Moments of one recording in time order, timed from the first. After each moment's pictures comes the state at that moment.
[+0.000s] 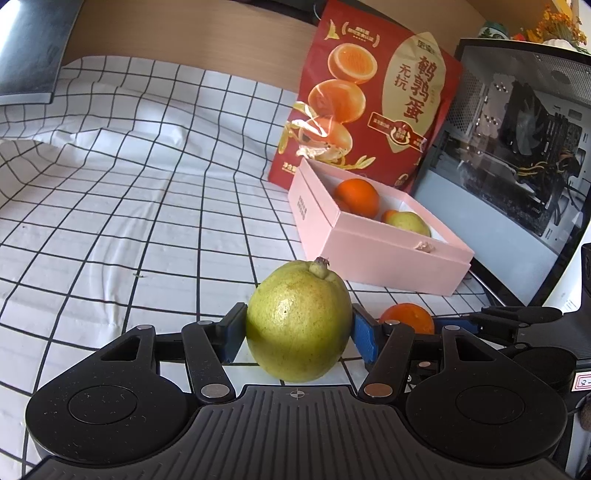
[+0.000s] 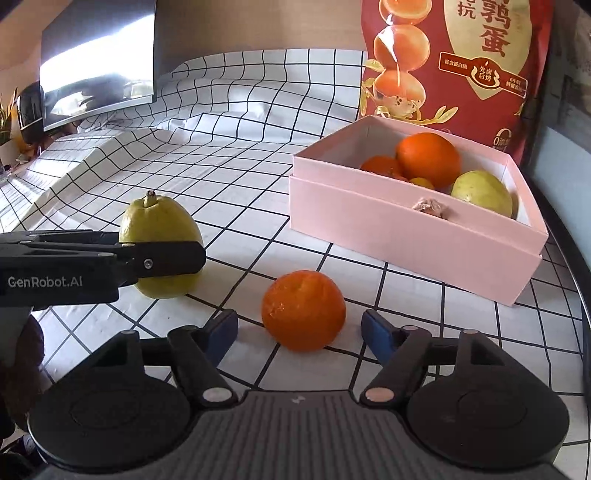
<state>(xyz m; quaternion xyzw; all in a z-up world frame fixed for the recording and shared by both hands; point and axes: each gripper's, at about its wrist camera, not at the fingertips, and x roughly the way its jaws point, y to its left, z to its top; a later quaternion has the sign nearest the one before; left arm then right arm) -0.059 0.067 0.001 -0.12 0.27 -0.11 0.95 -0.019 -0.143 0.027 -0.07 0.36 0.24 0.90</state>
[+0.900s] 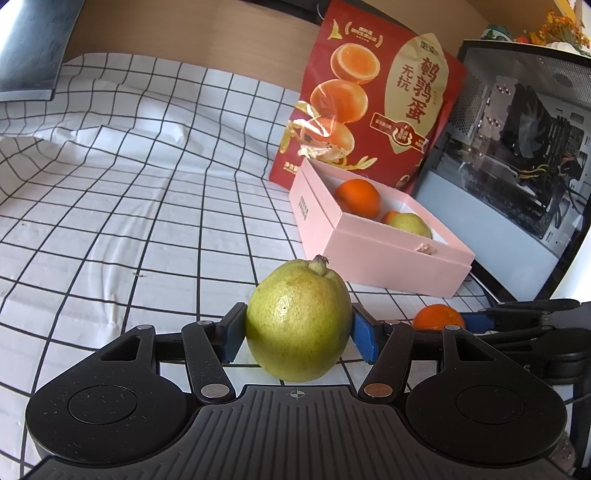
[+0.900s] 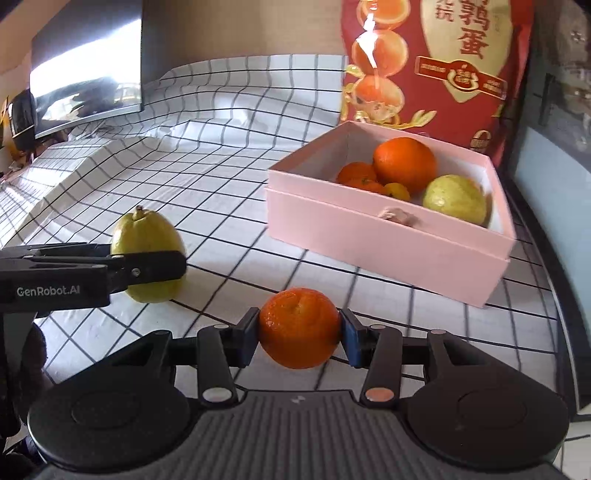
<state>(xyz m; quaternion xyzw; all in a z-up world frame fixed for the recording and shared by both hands) -0.059 0.066 0.002 -0.12 0.27 -0.11 0.95 -0.019 -0.162 0.041 -0.07 0.36 0.23 0.90</state>
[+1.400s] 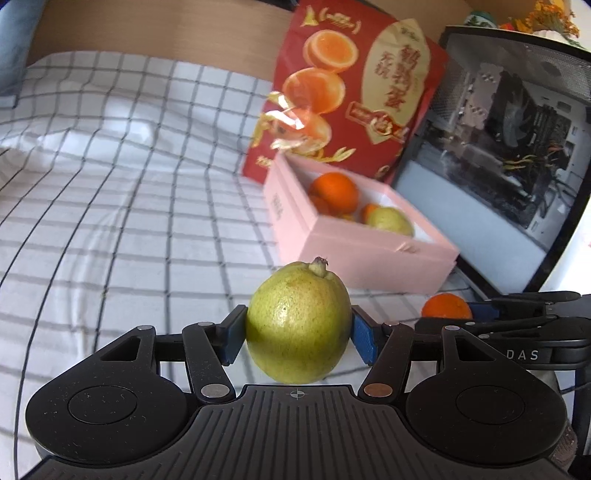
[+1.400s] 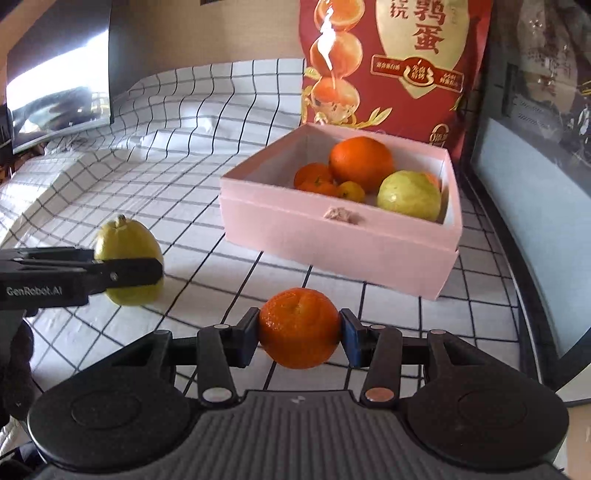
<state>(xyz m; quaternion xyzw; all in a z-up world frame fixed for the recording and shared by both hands) -0.034 0.057 0.017 -0.11 0.29 -0.16 0.94 -0.016 -0.184 0.052 -0.05 0.36 0.19 0.91</state>
